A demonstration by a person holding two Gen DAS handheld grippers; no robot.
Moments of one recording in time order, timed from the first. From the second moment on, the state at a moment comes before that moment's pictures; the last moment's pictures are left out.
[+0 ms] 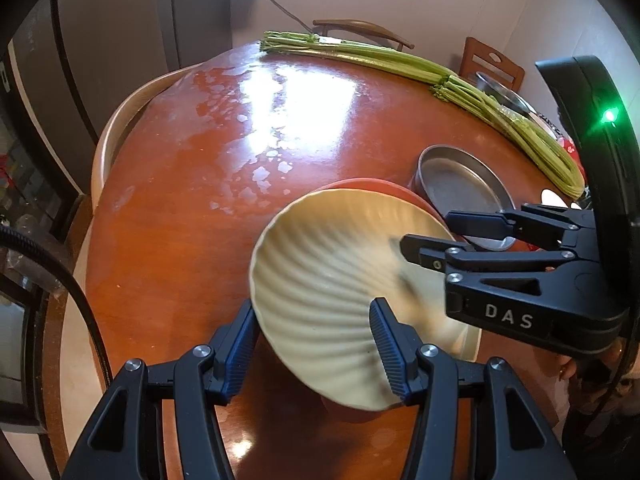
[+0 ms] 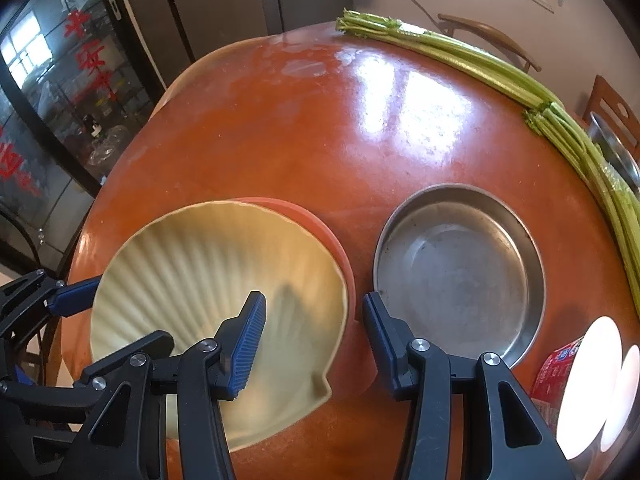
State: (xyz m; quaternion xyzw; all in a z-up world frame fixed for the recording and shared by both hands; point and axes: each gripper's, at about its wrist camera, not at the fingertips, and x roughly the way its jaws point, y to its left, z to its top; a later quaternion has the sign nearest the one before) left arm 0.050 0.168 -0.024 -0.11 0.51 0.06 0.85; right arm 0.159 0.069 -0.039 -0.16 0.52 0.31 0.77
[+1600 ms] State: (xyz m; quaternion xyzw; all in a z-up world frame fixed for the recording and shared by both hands) left arm 0.049 0.157 0.008 -0.10 0.46 0.08 0.88; right arm 0.131 -0.015 0.020 -0.05 0.47 0.31 0.83
